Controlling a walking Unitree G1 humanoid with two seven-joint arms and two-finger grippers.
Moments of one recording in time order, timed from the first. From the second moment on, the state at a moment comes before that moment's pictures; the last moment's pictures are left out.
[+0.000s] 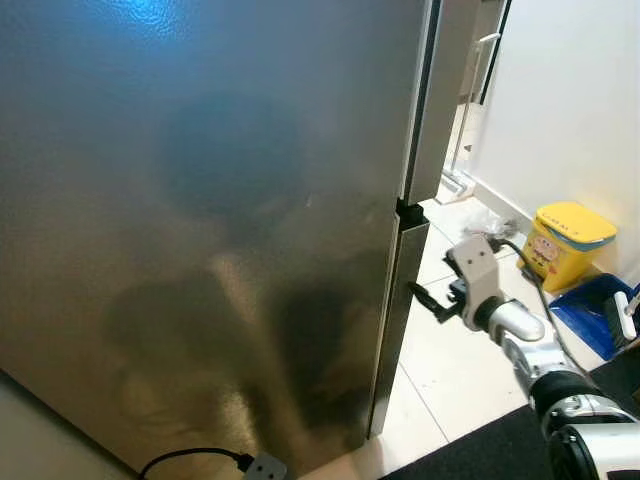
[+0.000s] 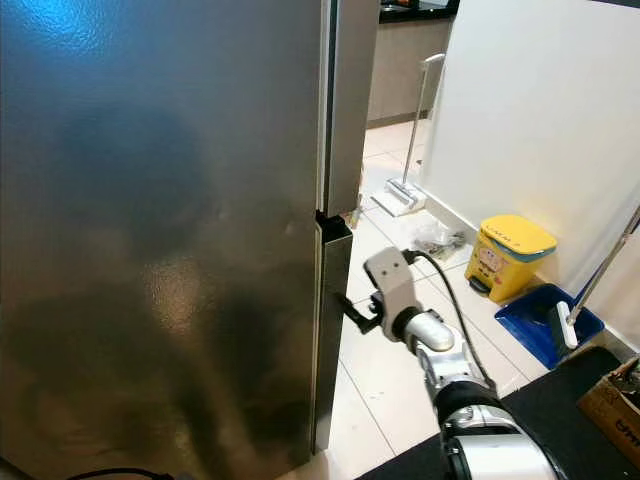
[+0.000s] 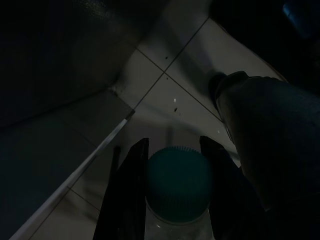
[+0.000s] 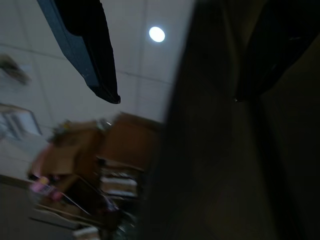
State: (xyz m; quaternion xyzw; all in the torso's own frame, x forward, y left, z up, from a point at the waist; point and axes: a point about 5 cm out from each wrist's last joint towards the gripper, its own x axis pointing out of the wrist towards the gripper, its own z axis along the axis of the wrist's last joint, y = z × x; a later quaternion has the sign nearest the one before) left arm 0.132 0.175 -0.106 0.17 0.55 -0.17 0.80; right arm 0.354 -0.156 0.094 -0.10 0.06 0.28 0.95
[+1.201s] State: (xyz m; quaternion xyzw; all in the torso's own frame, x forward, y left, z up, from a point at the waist) left arm 0.132 0.178 -0.106 0.17 0.55 -0.17 0.80; right arm 0.369 -0.146 0.114 -0.14 0.00 0.18 0.97
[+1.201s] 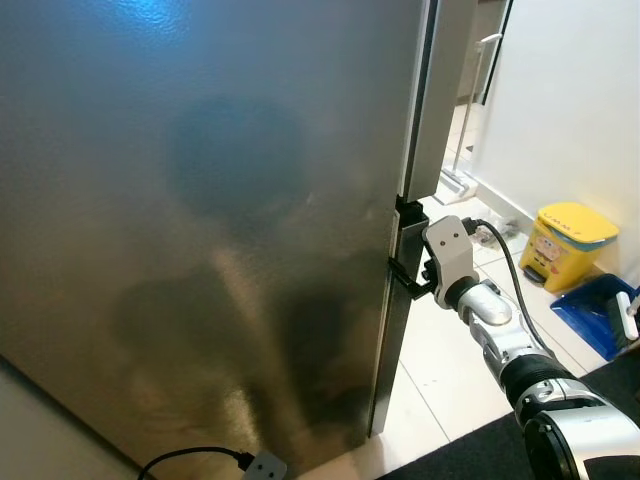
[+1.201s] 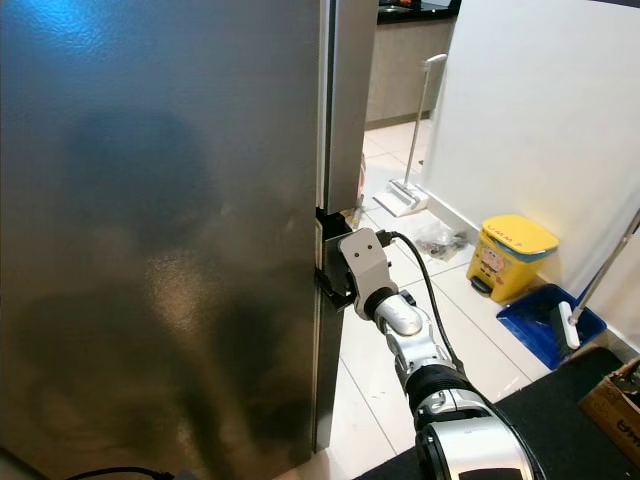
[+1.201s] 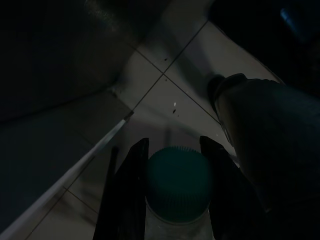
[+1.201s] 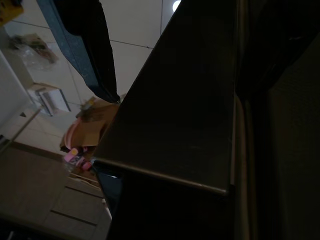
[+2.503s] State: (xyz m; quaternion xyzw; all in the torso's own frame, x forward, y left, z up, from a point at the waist) left arm 0.134 0.178 -0.105 0.17 0.55 -0.17 0.80; right arm 0.372 -0.232 0.140 -0.15 -0.02 -0.04 0.99
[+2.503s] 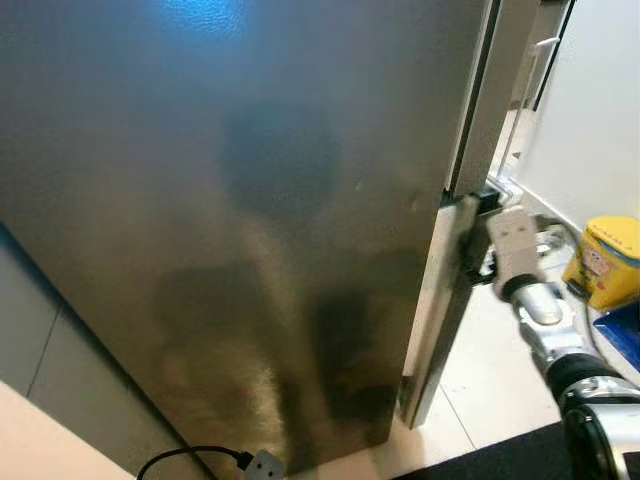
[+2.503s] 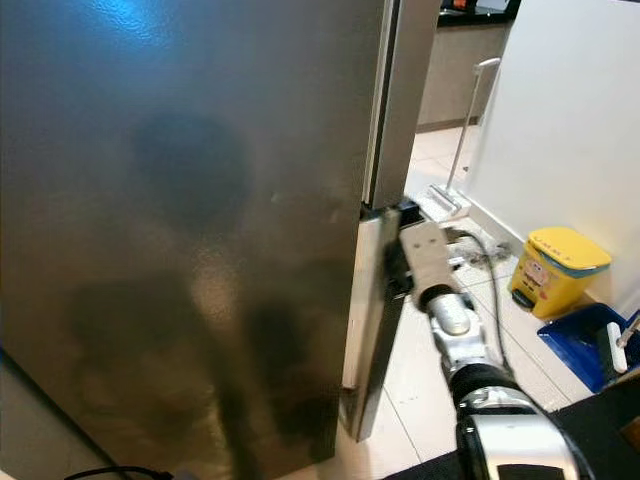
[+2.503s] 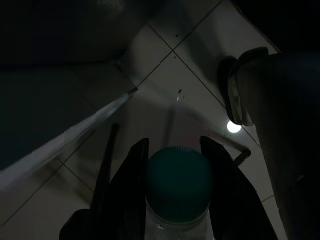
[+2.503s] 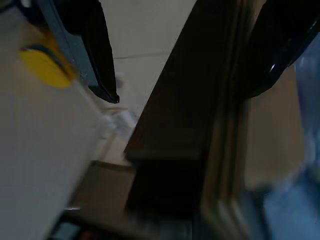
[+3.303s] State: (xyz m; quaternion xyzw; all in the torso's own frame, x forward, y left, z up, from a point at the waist) left arm 0.130 0.180 -0.106 0.17 0.55 -0.17 0.80; right arm 0.318 -0.271 0.051 -0.18 0.19 -0.14 0.96
